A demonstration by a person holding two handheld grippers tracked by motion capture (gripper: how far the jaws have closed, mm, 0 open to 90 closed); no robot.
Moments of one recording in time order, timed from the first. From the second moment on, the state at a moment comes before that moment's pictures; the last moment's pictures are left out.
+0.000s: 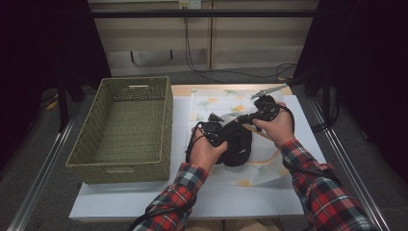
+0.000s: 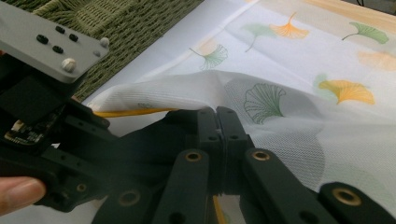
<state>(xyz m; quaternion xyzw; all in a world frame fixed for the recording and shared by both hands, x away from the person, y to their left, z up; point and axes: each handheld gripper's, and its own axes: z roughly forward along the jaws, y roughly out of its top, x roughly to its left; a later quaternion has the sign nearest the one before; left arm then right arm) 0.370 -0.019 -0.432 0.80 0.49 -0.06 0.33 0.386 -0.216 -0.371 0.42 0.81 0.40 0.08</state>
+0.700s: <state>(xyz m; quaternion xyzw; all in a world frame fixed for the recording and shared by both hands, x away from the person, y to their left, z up) 0.368 -0.003 -0.429 0.82 0.47 -0.05 0.33 0.385 -0.214 -0.373 0.42 0.81 0.39 0.08</state>
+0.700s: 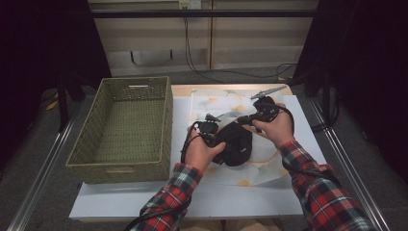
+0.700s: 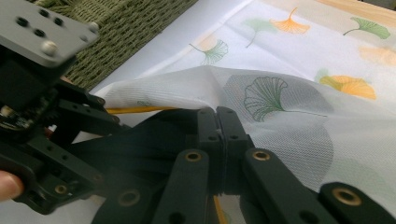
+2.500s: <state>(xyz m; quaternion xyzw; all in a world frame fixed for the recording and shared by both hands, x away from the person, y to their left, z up) 0.371 -0.019 -0.438 0.79 0.50 -0.07 0.35 0.384 -0.213 -0.369 0.42 0.81 0.39 0.09</state>
